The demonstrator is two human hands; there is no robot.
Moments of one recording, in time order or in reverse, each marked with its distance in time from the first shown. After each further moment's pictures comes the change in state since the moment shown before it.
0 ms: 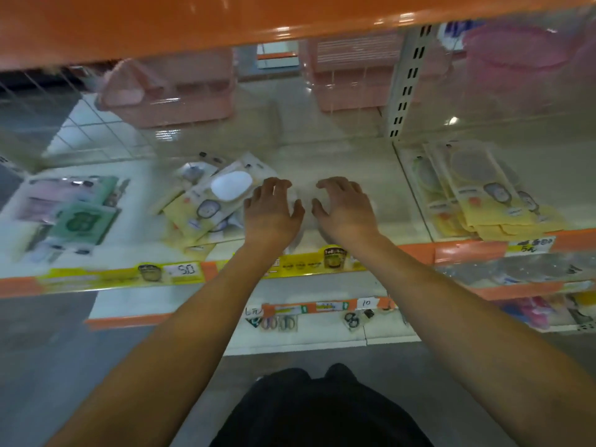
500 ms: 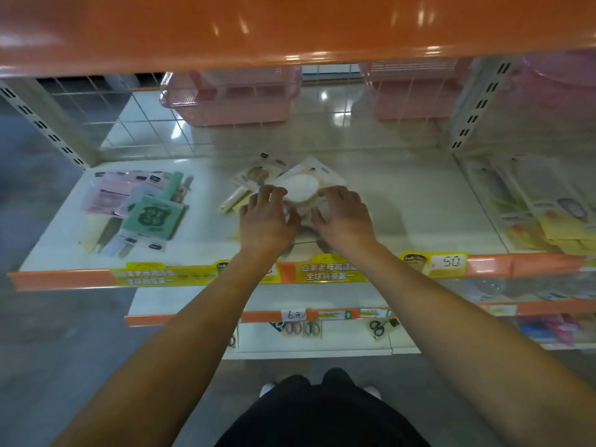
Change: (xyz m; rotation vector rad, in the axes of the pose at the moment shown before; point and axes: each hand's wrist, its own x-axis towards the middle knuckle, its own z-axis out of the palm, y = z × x) left_hand -0.009 -0.141 -0.046 -0.047 0.028 -0.065; right_hand 0.010 -0.130 0.065 -0.016 -0.030 0.005
